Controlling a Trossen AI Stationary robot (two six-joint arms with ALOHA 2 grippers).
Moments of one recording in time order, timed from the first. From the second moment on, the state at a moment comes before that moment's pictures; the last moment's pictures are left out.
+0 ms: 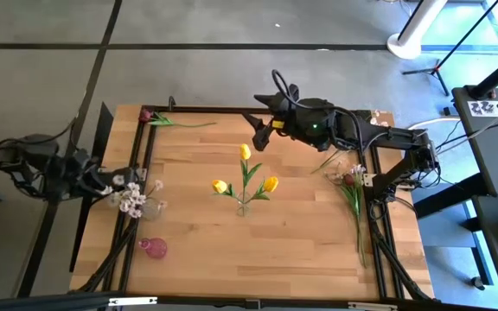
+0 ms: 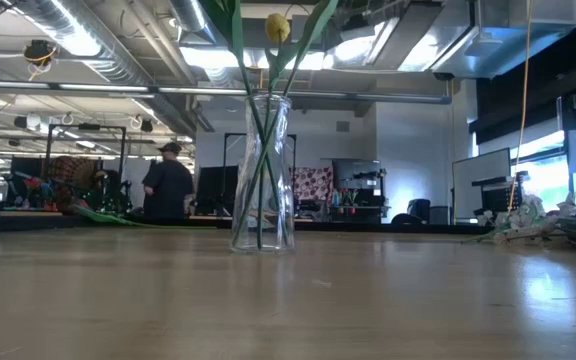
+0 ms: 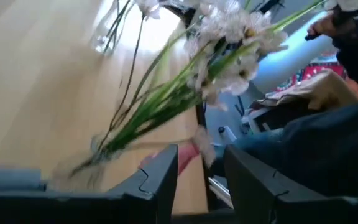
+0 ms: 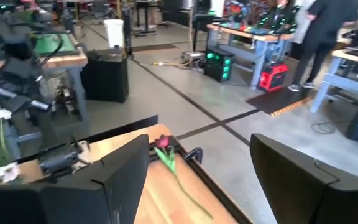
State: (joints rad) left arm 0.12 0.01 1.09 -1.57 0.48 -0.52; right arm -0.01 1.61 1.80 -0.35 0.51 0.05
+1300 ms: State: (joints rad) left arm 0.23 0.48 1.06 -1.56 0.12 -0.14; right arm 0.04 1.60 1.80 -0.45 0.50 -0.08
